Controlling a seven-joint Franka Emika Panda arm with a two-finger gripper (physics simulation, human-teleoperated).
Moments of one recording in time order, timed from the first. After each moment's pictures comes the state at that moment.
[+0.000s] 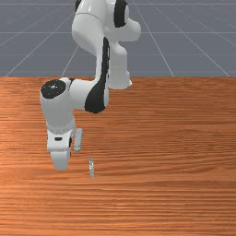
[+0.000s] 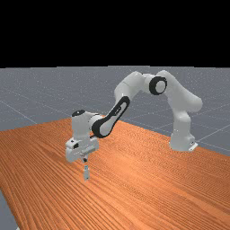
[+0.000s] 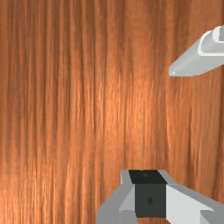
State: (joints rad) arm -0.20 0.89 -0.07 -1.41 0.01 2.21 -1.08
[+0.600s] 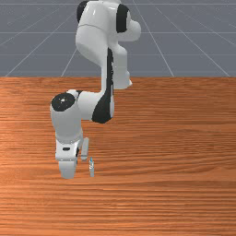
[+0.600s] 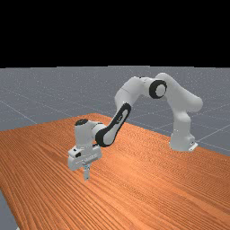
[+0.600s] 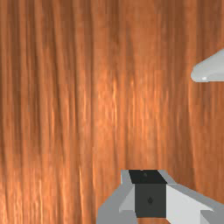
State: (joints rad) arm -0.18 0.95 -0.06 -1.43 0.02 2.30 -1.02
